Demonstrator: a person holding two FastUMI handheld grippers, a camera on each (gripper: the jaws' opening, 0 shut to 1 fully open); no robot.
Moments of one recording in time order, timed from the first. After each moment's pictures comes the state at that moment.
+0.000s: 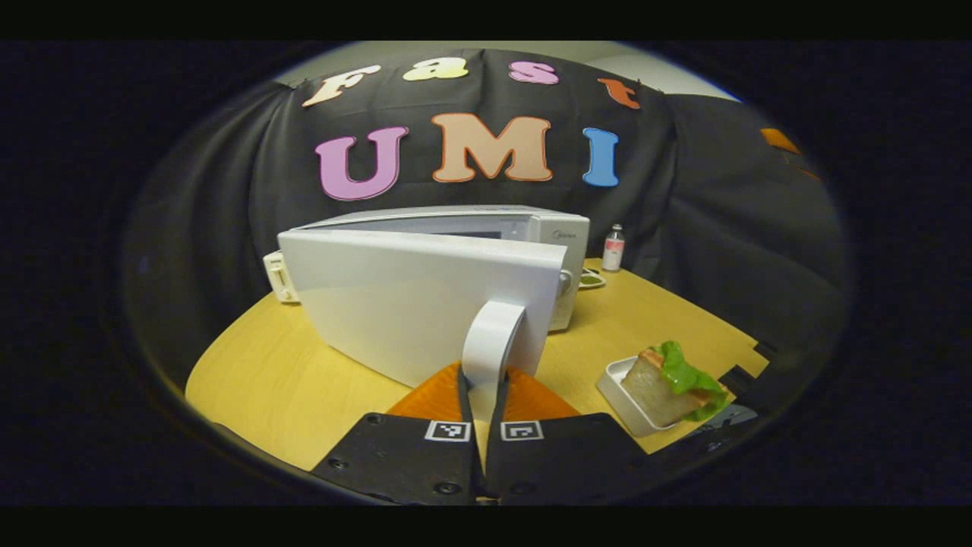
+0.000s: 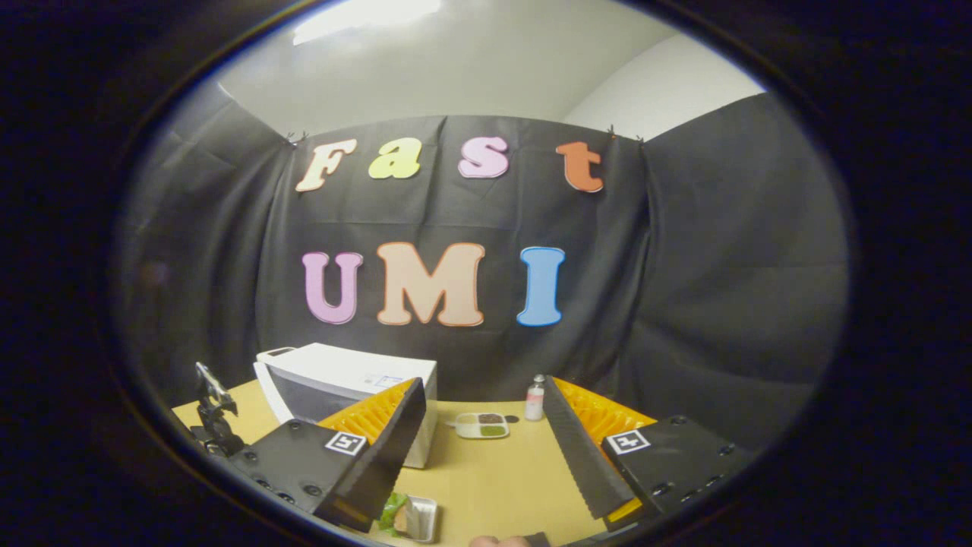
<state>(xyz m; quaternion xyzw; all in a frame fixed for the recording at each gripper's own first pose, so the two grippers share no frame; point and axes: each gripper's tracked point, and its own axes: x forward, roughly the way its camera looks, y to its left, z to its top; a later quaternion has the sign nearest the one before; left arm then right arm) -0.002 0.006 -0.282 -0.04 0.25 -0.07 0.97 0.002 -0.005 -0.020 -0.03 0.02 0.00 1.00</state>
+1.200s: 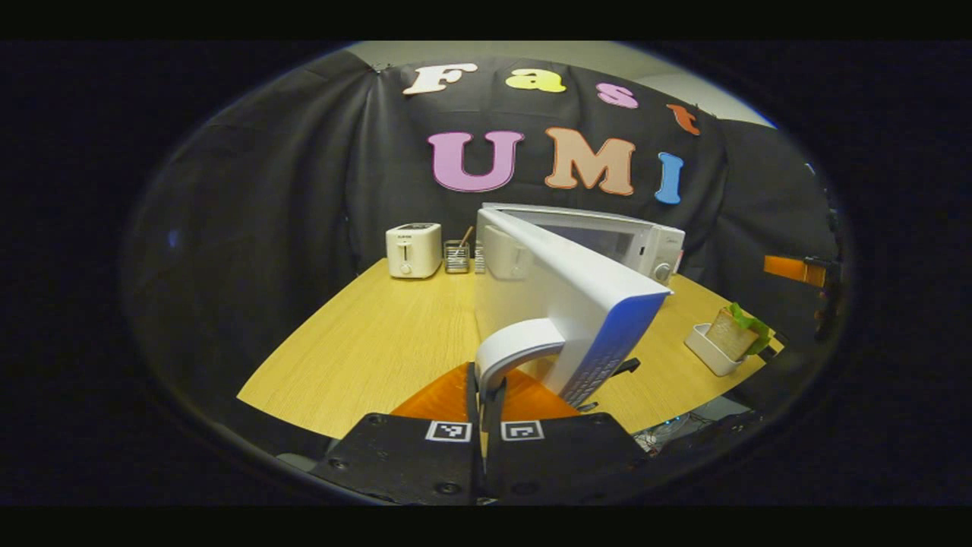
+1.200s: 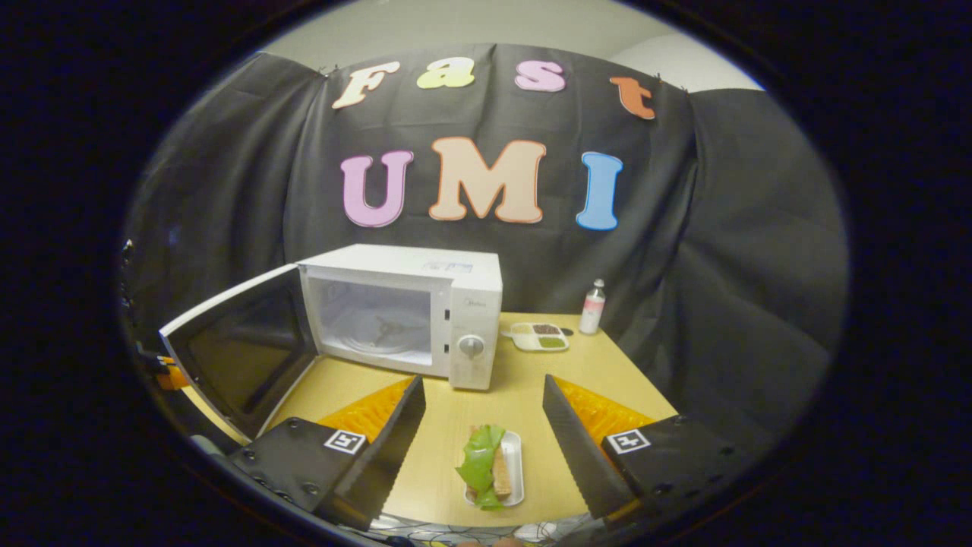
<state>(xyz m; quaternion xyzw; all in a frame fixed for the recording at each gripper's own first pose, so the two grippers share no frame) -0.090 0.215 -0.294 -0.07 0.25 -0.01 0.97 -0.023 0.092 -0.220 -0.06 0.20 0.01 0.98</state>
